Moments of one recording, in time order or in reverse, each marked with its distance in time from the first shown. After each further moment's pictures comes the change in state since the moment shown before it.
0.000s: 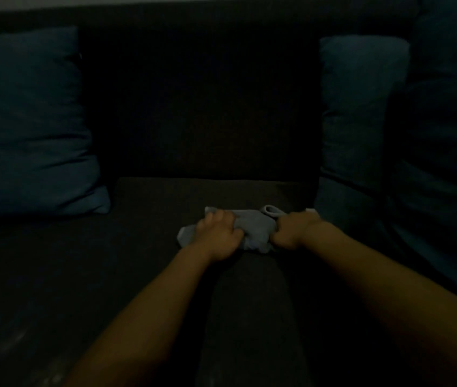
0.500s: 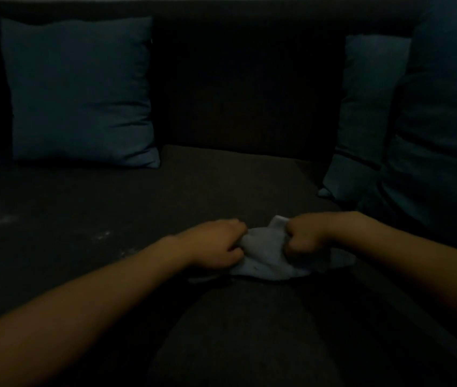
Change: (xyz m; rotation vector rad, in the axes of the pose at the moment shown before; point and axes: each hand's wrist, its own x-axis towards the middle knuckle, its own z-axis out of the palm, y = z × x) left_hand -0.210 0.007 -0.042 0.051 -0.146 0.321; right_hand -0.161 -0.043 0.028 0.032 -0.185 -0.258
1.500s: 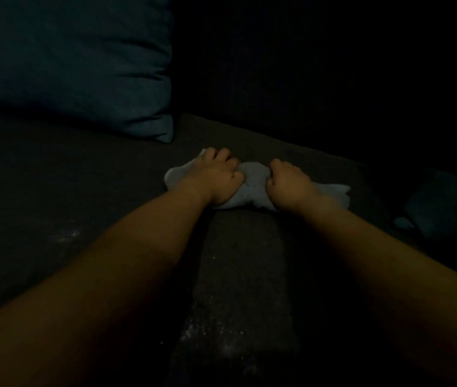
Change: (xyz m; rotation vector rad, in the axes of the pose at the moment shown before) left_hand 0.143 -0.186 0.005 0.178 0.242 -0.475; right_hand 0.255 -0.016 -0.063 0.146 0.699 -0.110
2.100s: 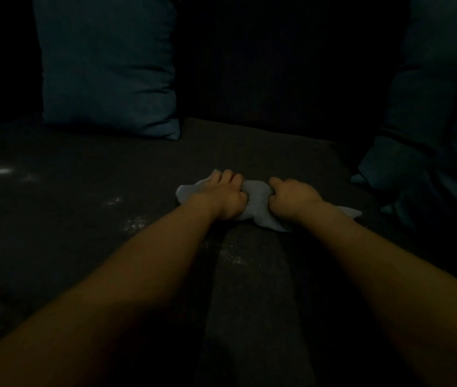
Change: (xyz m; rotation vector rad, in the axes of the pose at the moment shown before) left_hand -0.125 0.078 -0.022 -0.065 -0.197 -0.016; right_hand -0.155 -0.012 -0.038 -0.123 -0.220 0.043
